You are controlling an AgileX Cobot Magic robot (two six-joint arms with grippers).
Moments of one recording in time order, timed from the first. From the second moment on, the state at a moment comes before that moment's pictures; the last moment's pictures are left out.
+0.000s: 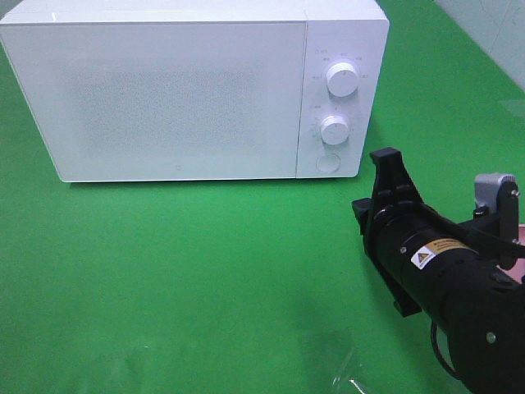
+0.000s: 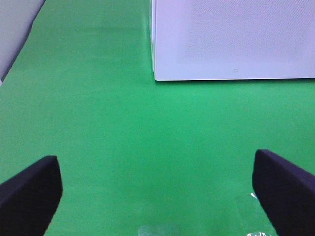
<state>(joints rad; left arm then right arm) 0.03 -0.01 -0.50 -0.10 1.04 0.06 0.90 1.75 -0.36 0.84 -1.04 1.22</state>
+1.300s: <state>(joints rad) 0.03 -0.01 -0.50 -0.10 1.04 0.06 0.56 2.03 -0.76 0.62 -0.78 1.30</state>
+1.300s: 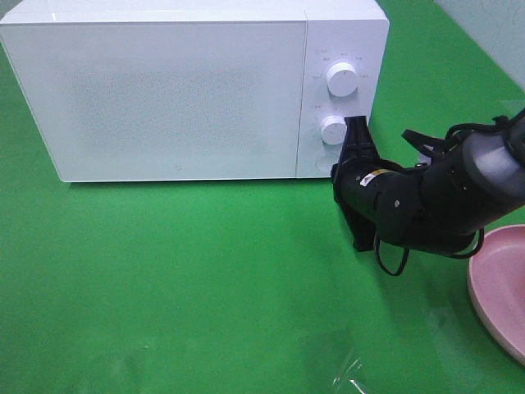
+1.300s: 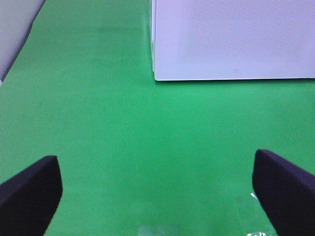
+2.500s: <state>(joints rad) 0.03 -0.01 -0.50 -0.10 1.04 0.06 0.55 2.14 -0.90 0.67 -0.80 1.35</state>
